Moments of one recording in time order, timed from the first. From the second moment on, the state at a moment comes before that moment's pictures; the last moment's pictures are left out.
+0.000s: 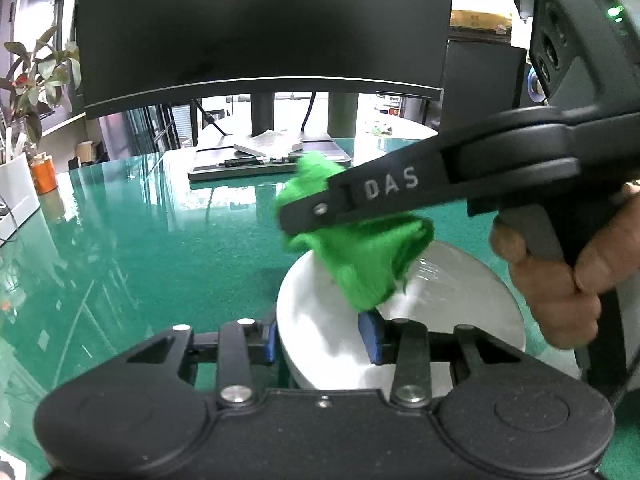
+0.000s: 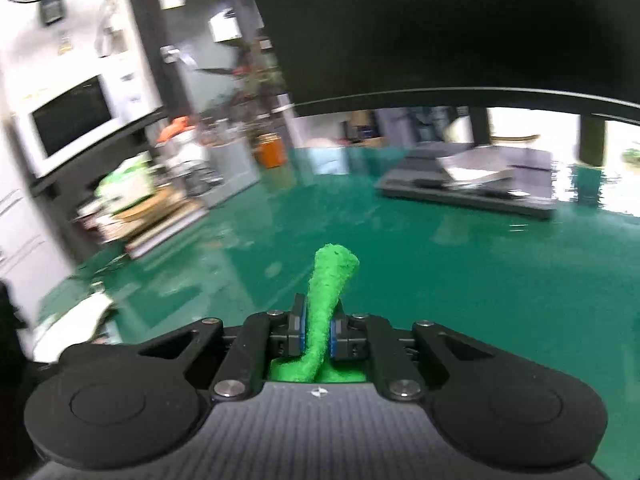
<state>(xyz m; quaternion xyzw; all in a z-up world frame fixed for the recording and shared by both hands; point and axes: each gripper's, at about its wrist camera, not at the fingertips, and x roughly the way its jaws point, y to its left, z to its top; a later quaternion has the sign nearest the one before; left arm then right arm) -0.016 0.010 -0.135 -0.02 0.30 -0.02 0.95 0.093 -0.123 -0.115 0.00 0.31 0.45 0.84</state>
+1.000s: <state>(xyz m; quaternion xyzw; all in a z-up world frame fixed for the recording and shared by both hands) -0.015 0.006 -0.133 0.00 0.30 -0.02 0.95 0.080 -0.116 -0.114 -0.02 0.32 0.45 0.83</state>
